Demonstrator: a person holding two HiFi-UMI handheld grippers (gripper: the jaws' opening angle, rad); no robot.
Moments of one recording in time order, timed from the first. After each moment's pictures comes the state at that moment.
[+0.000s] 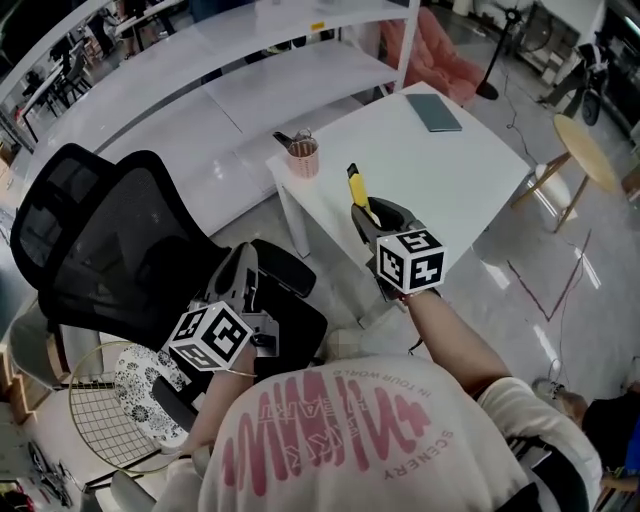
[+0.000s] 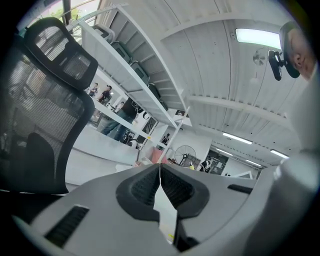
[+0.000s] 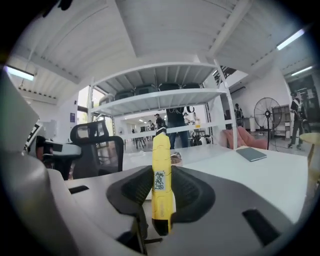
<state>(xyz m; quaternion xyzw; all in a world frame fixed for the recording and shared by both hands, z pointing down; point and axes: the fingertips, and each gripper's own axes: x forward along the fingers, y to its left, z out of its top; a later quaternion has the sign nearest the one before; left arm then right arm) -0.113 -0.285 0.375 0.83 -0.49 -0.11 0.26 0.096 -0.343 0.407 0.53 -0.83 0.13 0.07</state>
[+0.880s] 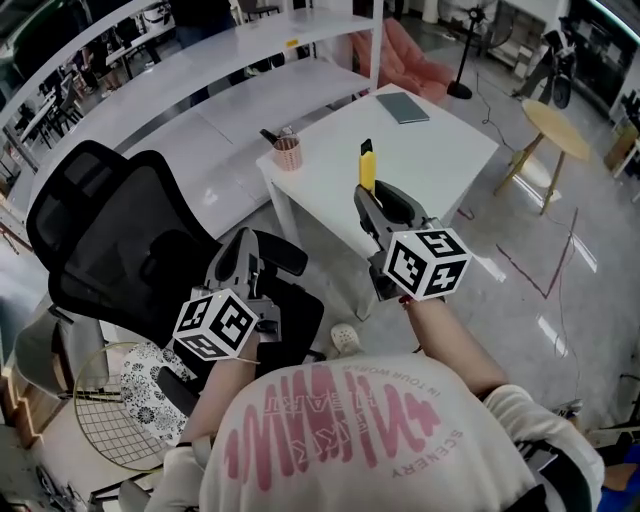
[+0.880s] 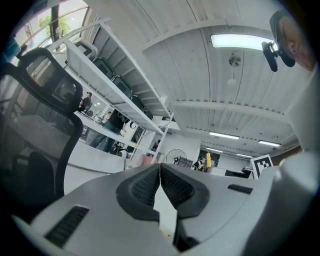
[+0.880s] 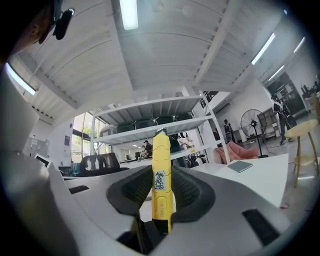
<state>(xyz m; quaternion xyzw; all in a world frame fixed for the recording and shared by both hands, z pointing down) -0.103 -0.187 0.329 0.86 -0.46 -0.12 0.17 0.103 -0.192 0.304 0.58 -0.81 0.09 -0.09</state>
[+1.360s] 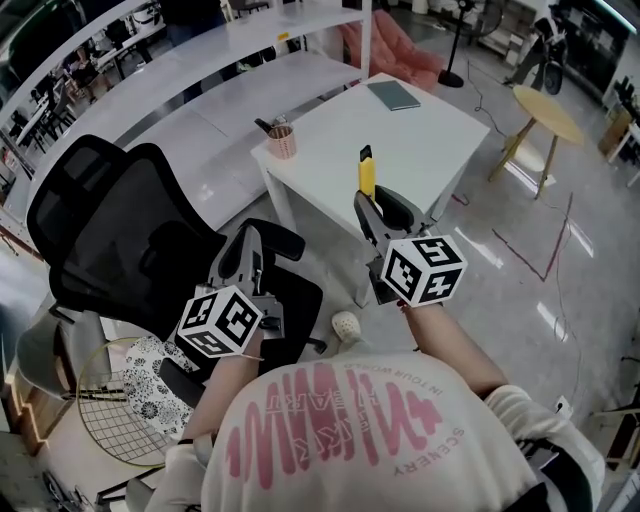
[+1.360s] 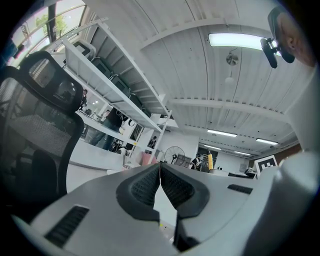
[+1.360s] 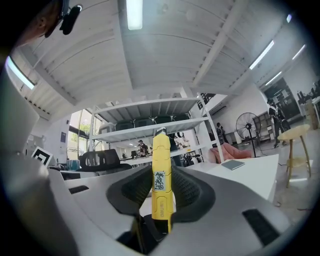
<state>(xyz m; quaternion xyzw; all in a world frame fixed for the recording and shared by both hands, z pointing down) -0.106 -0.147 0.340 0.87 -0.45 -0.10 0.17 0.094 -0.137 0.324 0.60 -0.79 0.09 -0.08</state>
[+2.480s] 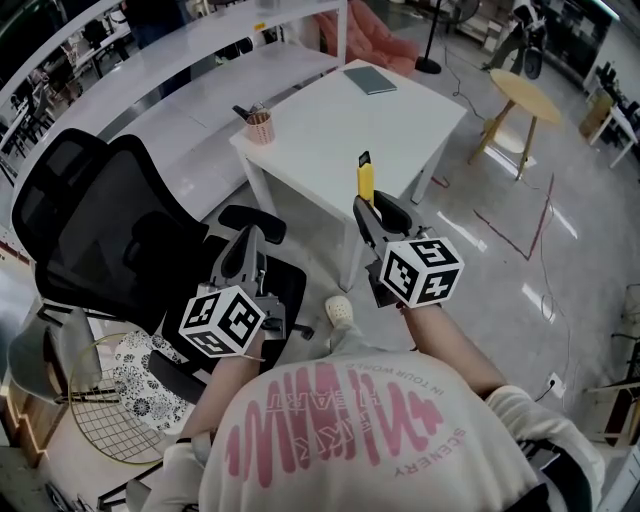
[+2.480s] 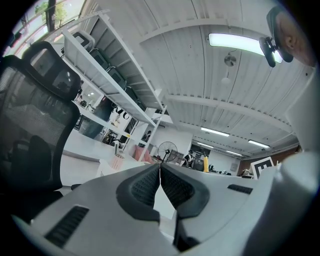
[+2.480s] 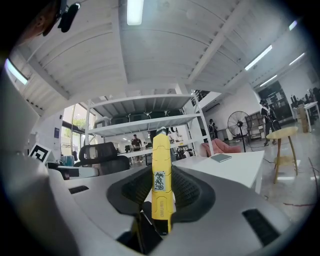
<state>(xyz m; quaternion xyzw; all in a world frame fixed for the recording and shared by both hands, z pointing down) -0.081 -0.096 0.353 0.88 -0.41 -0.09 0.20 0.109 -0.078 0.348 0.63 -0.77 0.11 -0.05</state>
